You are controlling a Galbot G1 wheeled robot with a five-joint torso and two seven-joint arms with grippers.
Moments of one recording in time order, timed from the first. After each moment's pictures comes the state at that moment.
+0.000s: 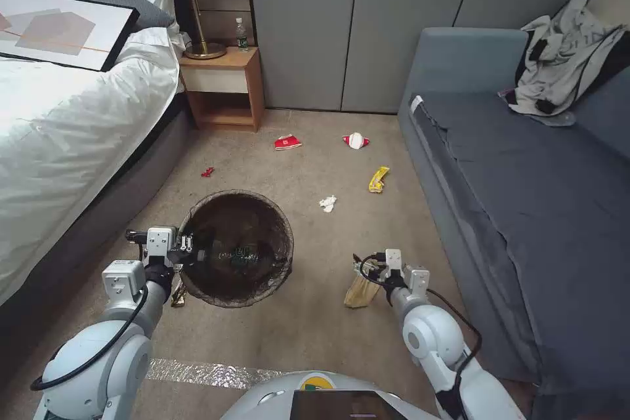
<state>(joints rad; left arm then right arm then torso) 1.65 -1.33 -0.77 -2.47 -0.27 0.65 -0.04 -1.43 1.24 0.33 1.96 0.55 -0.51 0.30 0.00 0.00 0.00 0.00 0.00</state>
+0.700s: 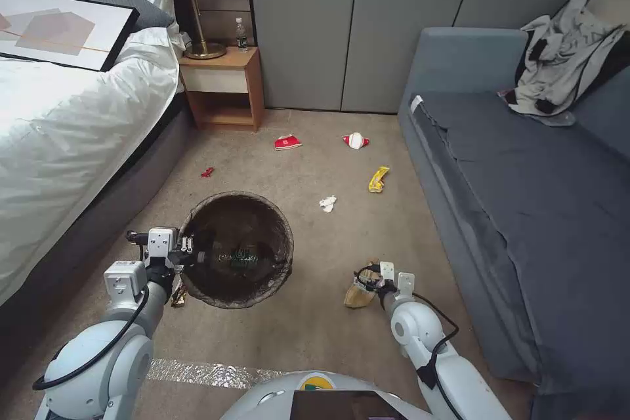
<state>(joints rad) 1.65 -1.33 -0.76 -2.46 -0.27 0.65 -0.04 -1.33 1.28 0.30 1.70 0.59 -0.53 0.32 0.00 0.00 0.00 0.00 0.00</state>
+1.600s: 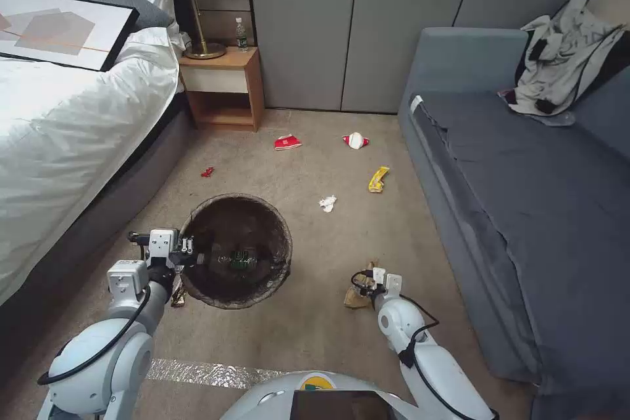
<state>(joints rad) 1.65 -1.33 -0.76 -2.44 -0.27 0.65 -0.04 -1.23 1.34 0.28 1.49 0.59 -0.51 0.34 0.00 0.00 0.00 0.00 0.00</state>
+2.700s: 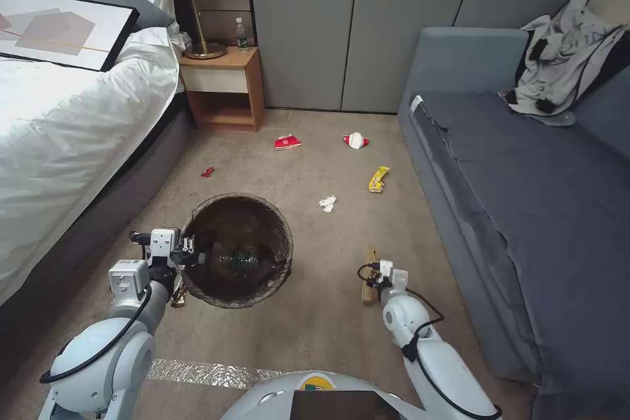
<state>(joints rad) 1.64 -1.33 -0.76 -2.44 -0.27 0.65 -0.04 -1.24 1.31 0.33 1.56 0.49 -0.42 0.27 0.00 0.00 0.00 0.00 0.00</state>
